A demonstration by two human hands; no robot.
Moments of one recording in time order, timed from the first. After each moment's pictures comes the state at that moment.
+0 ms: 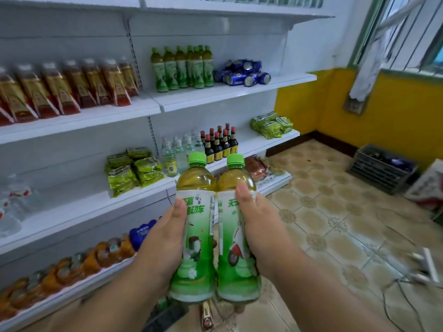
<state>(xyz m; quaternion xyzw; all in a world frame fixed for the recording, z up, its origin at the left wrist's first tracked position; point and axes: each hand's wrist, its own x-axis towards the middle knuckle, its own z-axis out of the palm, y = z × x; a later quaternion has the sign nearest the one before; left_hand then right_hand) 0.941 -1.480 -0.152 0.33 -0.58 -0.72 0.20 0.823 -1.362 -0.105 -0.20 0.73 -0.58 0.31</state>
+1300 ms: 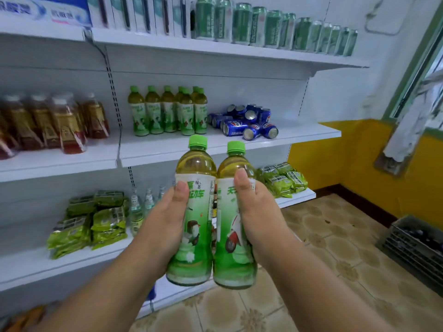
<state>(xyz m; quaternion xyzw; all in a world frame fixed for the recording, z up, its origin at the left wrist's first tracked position) 0.575 -1.612 -0.081 0.31 -0.60 -0.64 0.36 0.442 -1.524 -0.057 -0.35 0.69 -0.59 0.23</state>
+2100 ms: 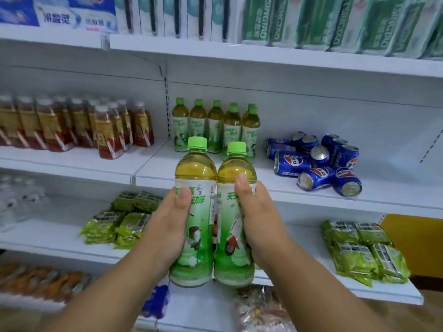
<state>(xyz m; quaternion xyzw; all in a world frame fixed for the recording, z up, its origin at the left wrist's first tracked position) 0.393 -1.733 -0.077 0.45 -0.57 -0.46 0.52 0.233 -1.721 -0.056 -0.50 0.55 -0.53 0.41</state>
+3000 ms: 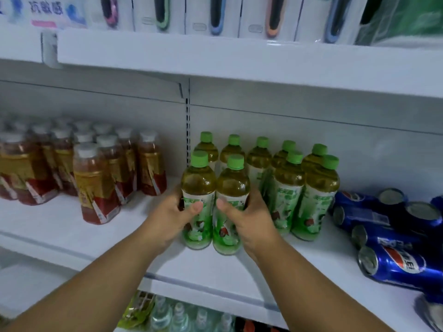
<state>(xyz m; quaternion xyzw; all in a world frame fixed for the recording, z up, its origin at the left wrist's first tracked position) 0.455 -2.101 -0.102 0.40 -0.62 -0.46 0.50 0.266 -2.092 -0.094 -0.55 0.45 -0.56 0.42</state>
